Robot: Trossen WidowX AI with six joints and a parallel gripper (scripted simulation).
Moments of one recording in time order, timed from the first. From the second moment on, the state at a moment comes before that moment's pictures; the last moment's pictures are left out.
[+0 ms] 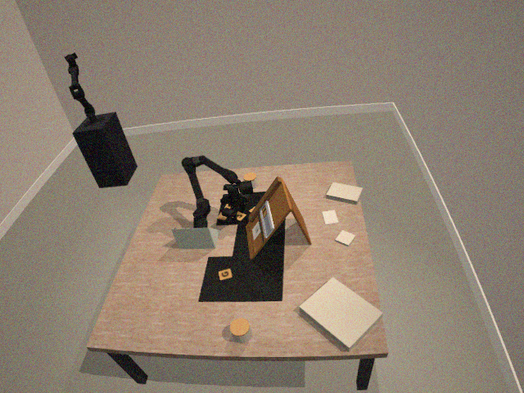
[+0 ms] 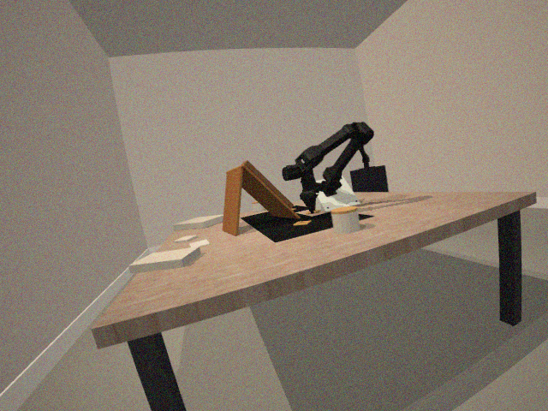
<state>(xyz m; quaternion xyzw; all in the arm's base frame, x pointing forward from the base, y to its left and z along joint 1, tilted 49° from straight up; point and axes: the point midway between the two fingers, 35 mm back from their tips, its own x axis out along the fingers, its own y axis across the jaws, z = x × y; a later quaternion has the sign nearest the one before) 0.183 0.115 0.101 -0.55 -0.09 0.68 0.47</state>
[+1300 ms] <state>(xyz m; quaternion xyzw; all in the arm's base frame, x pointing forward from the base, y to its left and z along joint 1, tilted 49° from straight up) 0.179 0.132 0.105 -0.56 -0.07 0.70 0.43</state>
